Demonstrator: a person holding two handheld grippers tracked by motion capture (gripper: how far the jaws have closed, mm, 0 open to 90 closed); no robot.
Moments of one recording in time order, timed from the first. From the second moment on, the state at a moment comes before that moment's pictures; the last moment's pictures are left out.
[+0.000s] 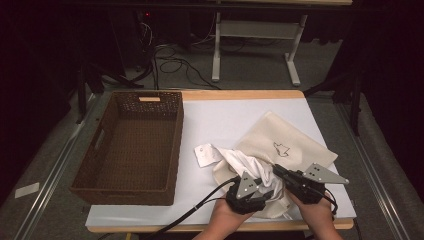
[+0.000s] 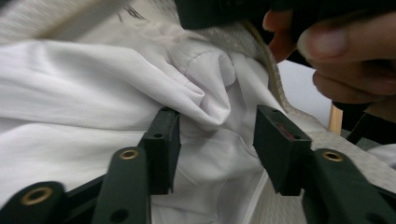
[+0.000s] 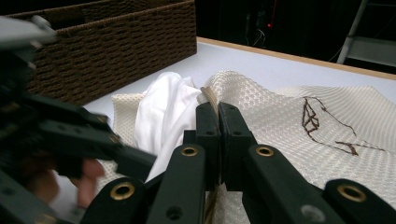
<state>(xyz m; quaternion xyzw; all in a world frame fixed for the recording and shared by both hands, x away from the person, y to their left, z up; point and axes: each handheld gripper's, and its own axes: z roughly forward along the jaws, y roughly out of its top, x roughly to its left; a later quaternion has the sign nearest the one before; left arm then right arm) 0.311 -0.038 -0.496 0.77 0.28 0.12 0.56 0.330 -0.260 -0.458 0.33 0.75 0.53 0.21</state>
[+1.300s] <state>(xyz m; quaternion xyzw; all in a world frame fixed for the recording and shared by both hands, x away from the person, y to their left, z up) 0.371 0.028 -0.497 0.74 0.39 0.20 0.51 0.329 -0.260 -0.457 0.33 0.75 0.53 0.21</state>
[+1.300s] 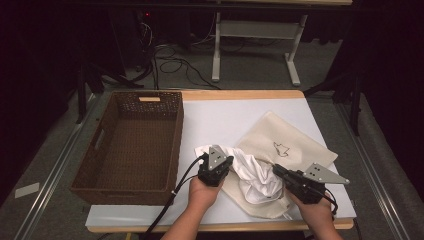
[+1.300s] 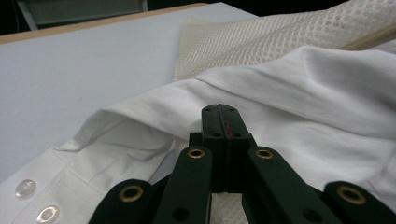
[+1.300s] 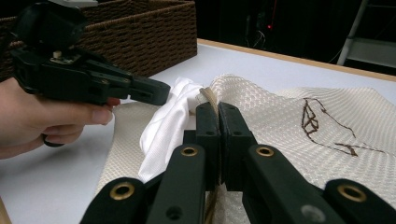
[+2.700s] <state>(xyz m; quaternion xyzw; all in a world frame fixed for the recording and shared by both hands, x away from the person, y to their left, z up) 0.365 0.037 -0.479 0.73 0.36 0.23 0.53 0.329 -0.259 -0.458 0.33 0.75 0.53 0.21</state>
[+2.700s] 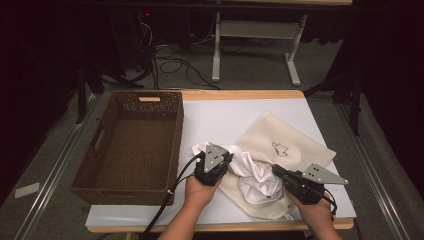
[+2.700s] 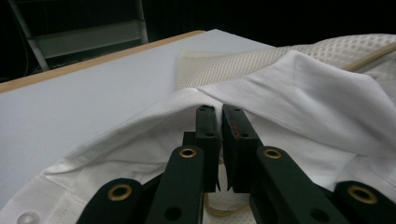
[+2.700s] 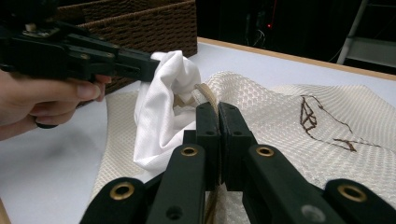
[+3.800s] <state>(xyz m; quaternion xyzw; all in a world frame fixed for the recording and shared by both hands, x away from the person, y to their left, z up) 0.320 -0.040 -0.495 0.77 0.26 0.17 0.55 0.330 -0.264 -0.457 0.34 0.75 0.54 0.21</state>
